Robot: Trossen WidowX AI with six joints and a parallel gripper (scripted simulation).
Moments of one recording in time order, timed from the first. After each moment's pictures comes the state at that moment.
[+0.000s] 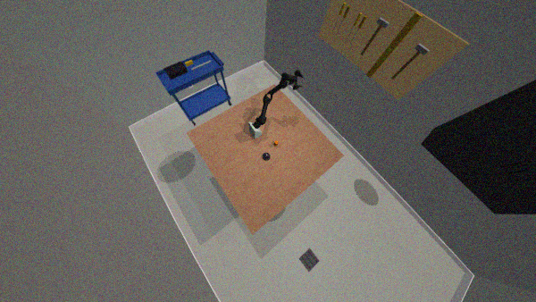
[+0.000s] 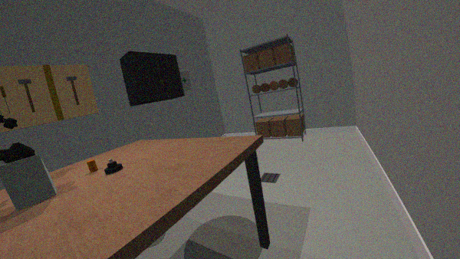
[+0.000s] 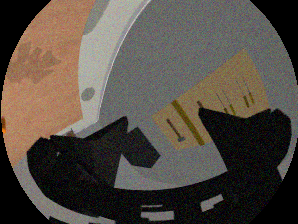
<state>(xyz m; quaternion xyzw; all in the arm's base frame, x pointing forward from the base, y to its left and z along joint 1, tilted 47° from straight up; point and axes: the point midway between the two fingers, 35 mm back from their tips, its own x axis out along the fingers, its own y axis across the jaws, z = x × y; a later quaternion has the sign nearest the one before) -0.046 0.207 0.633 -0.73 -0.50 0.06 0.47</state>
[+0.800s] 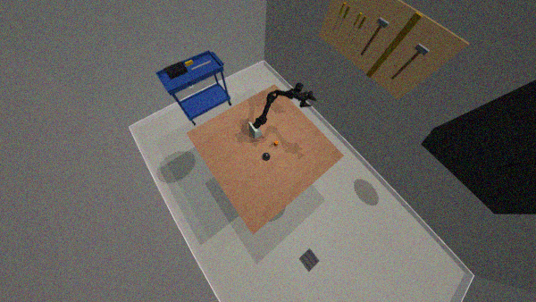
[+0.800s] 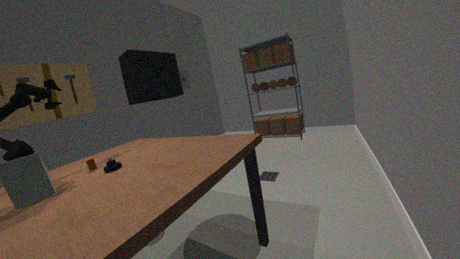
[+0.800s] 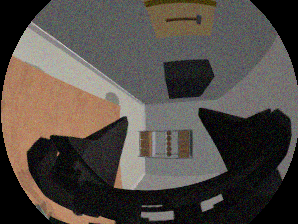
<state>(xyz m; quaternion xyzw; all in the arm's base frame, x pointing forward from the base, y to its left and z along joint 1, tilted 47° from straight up) 0.232 0.018 0.577 -0.37 -0.26 0.18 0.88</state>
